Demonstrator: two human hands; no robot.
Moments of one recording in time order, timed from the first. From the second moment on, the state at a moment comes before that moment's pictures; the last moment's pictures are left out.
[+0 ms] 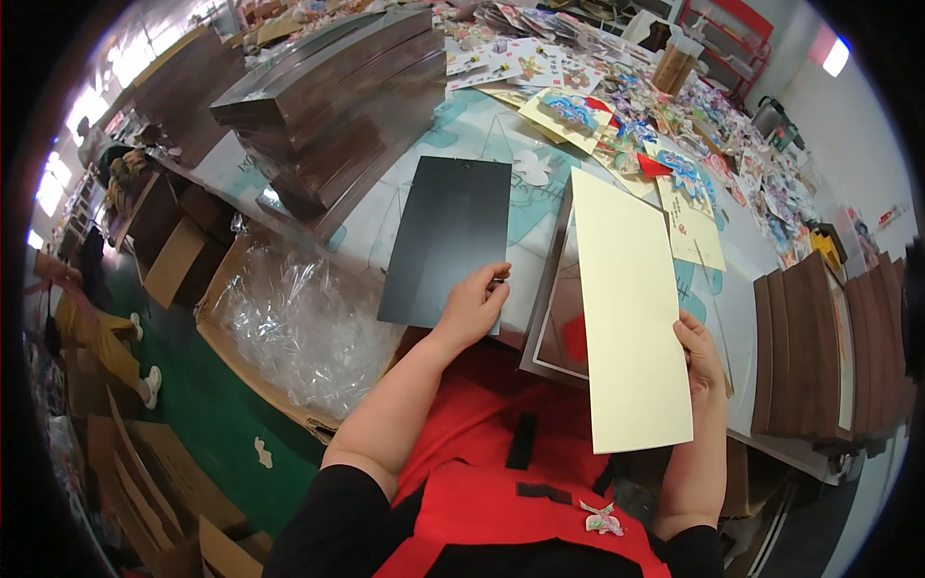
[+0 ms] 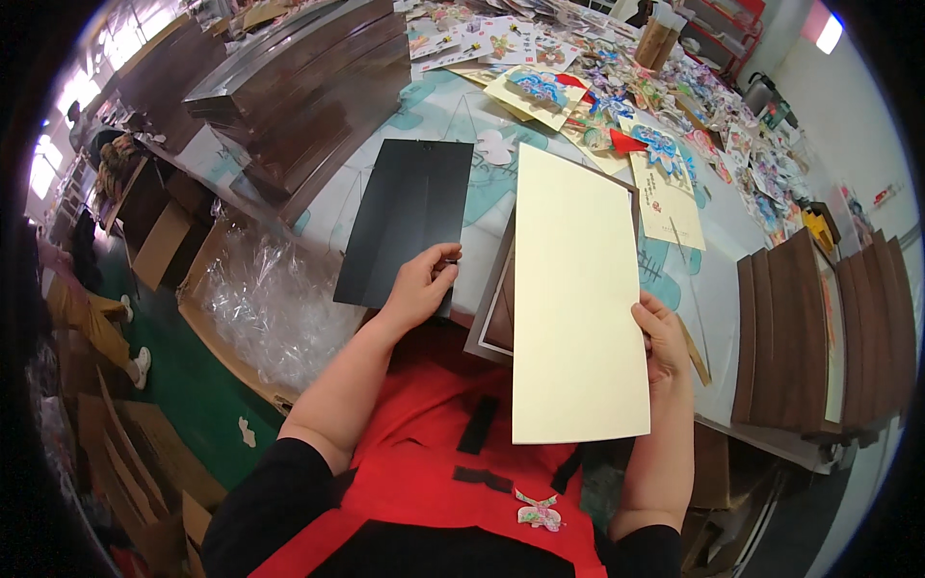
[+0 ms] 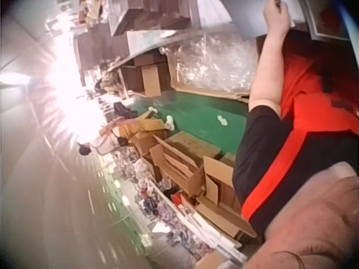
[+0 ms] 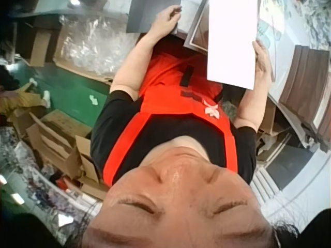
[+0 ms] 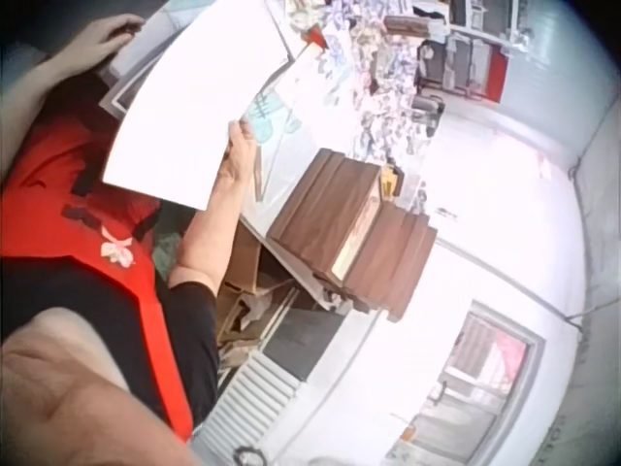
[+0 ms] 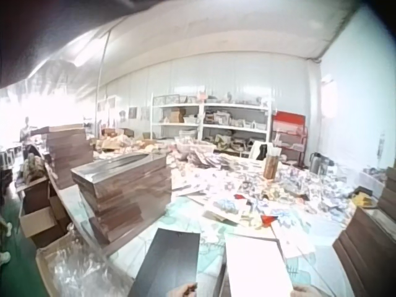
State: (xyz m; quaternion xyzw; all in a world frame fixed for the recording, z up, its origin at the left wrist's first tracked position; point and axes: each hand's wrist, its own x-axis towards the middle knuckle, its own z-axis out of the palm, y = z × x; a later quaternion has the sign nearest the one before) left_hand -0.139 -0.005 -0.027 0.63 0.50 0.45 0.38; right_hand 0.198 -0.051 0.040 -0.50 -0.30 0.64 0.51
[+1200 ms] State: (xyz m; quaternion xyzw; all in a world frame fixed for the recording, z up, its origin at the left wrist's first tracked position) left_hand -0.138 -0.009 -0.028 0.66 0.49 0.45 0.34; right_hand 0.209 0.003 0.023 -0.61 -0.38 0.52 0.46
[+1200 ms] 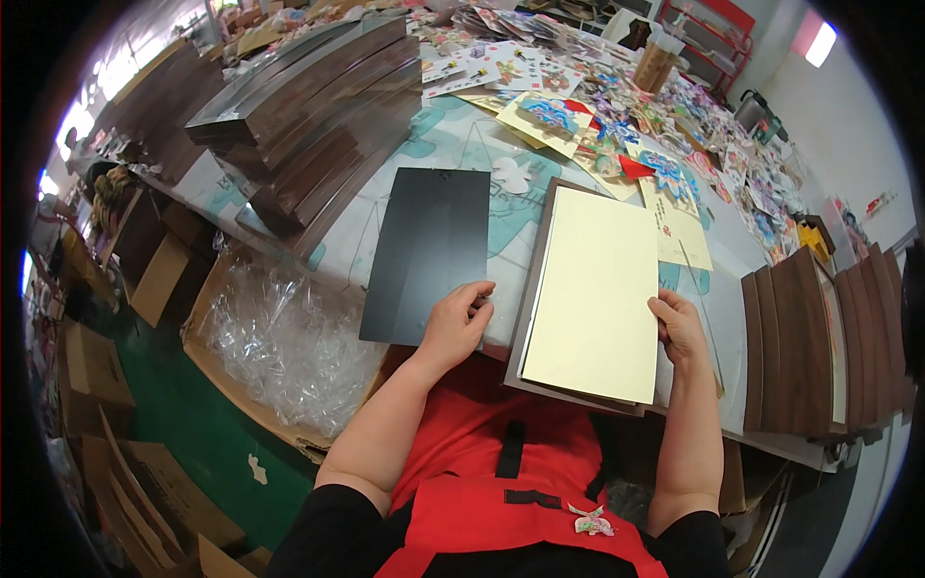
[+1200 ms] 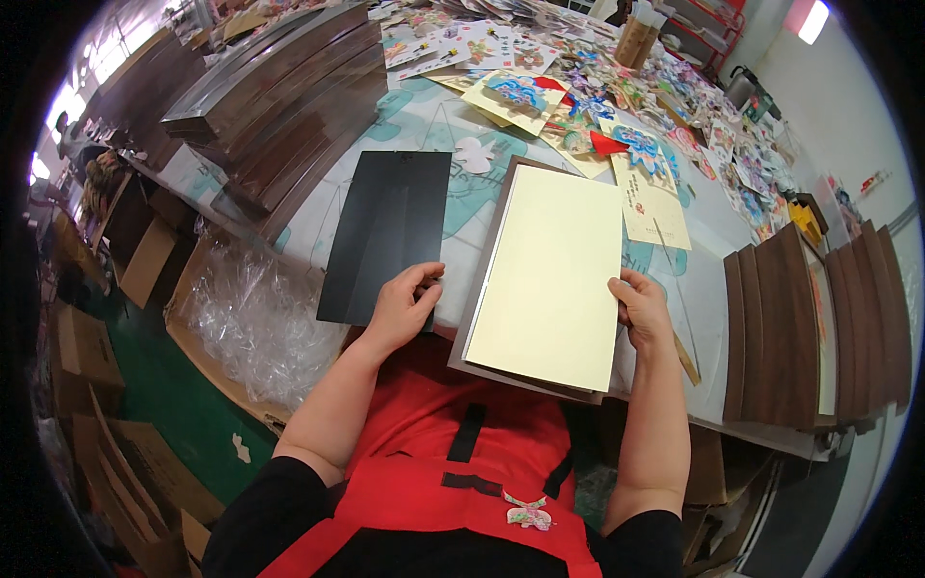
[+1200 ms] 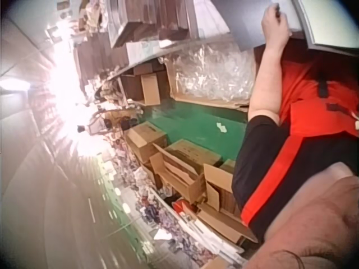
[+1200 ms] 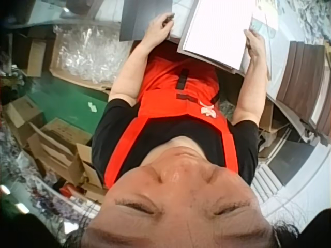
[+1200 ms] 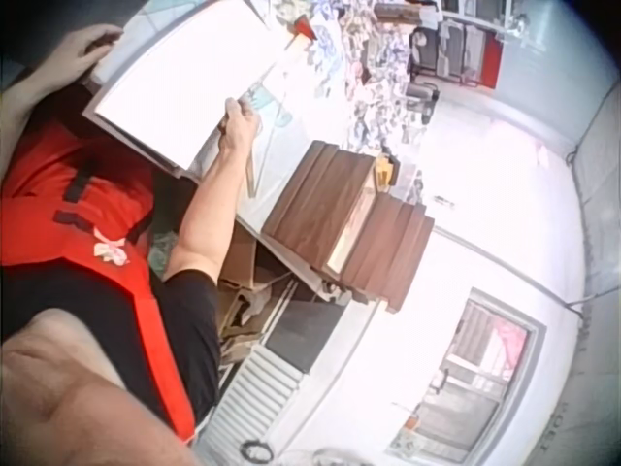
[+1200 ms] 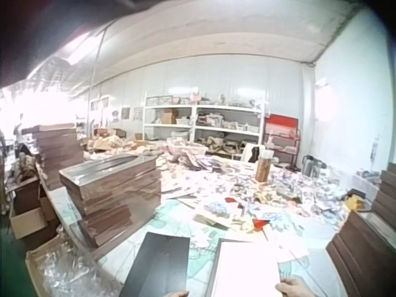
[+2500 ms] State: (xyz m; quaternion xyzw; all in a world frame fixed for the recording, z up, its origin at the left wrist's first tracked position) left_hand -0.121 -0.051 0.002 0.80 0.35 0.40 0.29; right_hand 0.180 -0.019 0.027 -0.66 -0.67 0.07 0.31
